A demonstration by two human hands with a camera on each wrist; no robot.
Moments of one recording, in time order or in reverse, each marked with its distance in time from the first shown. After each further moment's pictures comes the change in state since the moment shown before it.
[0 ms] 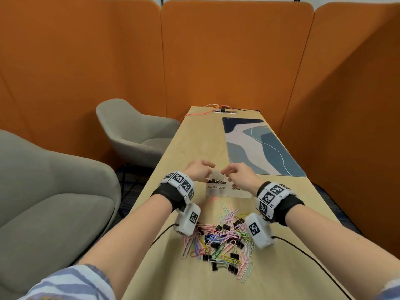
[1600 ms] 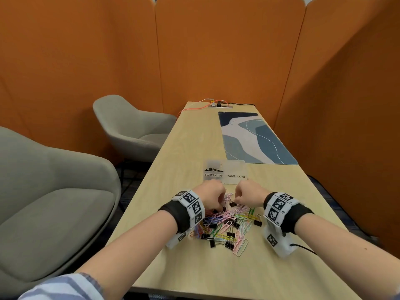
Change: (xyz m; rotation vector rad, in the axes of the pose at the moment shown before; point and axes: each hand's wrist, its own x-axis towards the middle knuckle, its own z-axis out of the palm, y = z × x) left_hand -0.068 -0.026 0.057 0.987 -0.224 0.457; right_hand -0.050 0.045 0.009 -0.570 -0.222 -0.034
